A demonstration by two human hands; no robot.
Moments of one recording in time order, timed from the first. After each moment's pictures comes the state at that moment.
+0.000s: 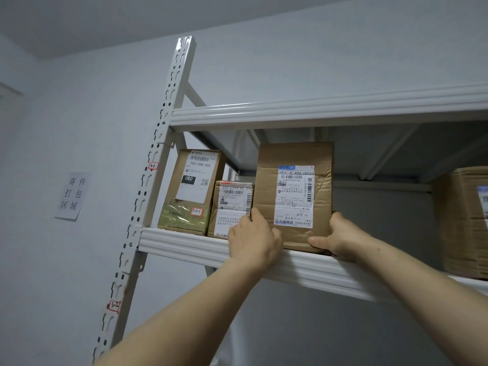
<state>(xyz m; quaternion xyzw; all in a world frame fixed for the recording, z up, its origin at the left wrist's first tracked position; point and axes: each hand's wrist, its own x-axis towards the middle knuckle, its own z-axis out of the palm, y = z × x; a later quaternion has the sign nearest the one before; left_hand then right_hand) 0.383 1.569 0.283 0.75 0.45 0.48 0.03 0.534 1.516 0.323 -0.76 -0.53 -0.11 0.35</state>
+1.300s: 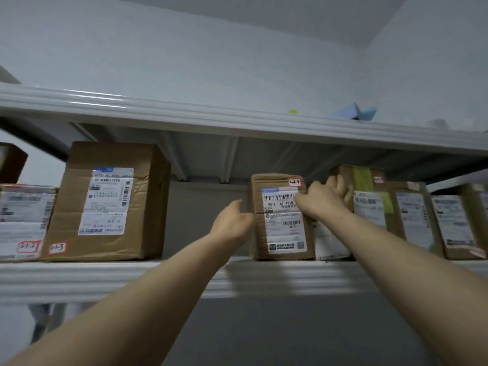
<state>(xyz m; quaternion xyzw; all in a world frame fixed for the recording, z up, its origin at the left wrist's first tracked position) 0.567 1.428 0.331 0.81 0.16 0.45 0.34 0.690 1.320 0.374 -0.86 -0.24 -0.32 0.32</state>
